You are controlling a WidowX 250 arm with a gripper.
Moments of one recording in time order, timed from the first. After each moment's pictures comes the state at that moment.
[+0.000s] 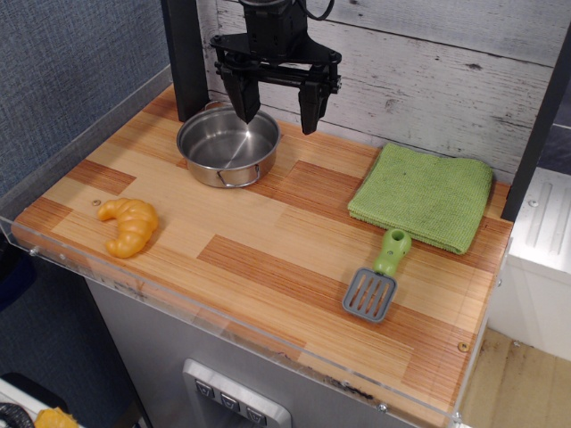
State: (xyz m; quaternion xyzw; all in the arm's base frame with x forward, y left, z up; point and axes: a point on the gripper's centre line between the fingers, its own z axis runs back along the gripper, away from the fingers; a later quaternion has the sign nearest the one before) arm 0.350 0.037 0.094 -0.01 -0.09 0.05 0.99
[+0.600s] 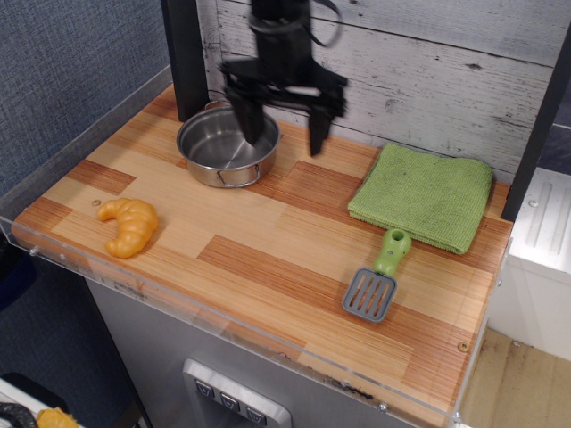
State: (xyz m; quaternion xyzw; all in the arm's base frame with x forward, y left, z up) arm 0.342 0.010 0.072 -0.01 -0.07 0.05 1.00
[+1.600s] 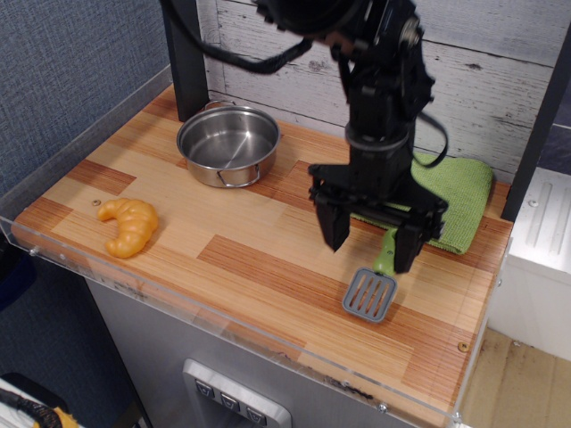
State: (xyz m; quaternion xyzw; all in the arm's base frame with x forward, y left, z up) arm 0.299 -0.069 0.029 -0.04 -0.03 -0.02 1.00
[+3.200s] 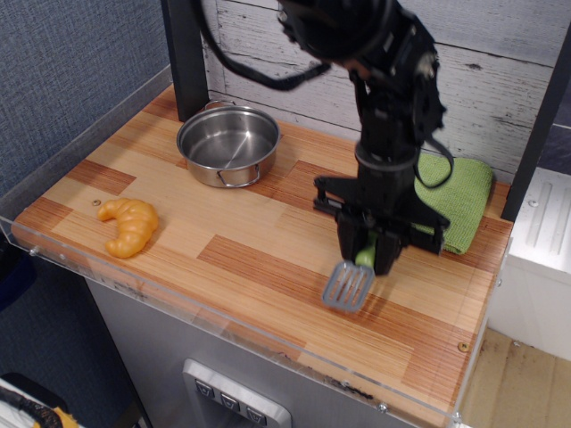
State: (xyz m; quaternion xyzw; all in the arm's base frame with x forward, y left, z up) arm 0.306 -0.068 0.021 -0.01 -0.04 -0.02 1.00
